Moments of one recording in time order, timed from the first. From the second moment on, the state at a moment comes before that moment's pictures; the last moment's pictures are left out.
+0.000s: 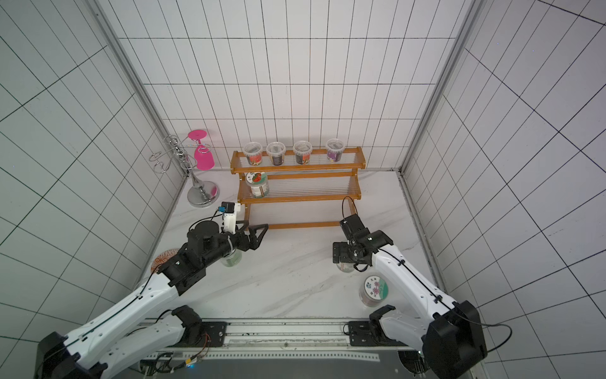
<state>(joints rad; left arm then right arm) -0.60 0.88 0.65 -0.08 0.09 -0.46 0.54 1.15 0.83 -0.91 0.10 0.42</state>
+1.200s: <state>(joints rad) -0.63 0.83 0.62 -0.08 0.09 -0.42 0.51 1.26 1.02 -1.02 -0.02 0.31</state>
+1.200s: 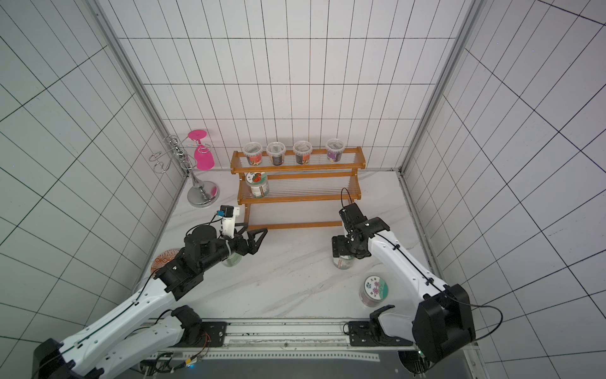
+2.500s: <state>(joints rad) -0.90 1.10 0.72 0.16 0.49 -0.02 0.92 1.35 1.68 -1.41 -0.17 0.09</state>
